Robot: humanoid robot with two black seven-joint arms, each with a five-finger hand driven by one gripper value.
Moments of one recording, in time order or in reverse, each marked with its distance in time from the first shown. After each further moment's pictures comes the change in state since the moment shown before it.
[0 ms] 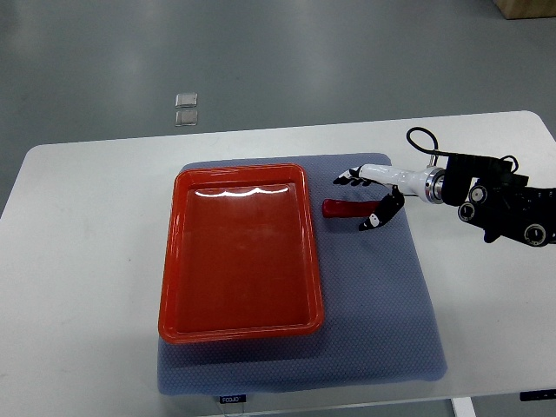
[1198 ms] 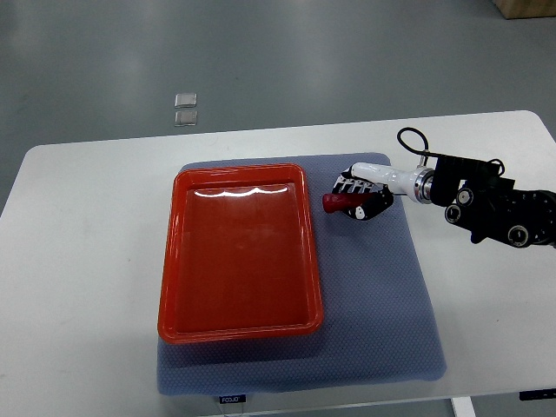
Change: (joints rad) left arm 0.001 0.000 -0.001 0.003 0.000 0.000 0.000; right arm 0.014 0.046 -0.006 -0.038 0.002 -0.026 0.003
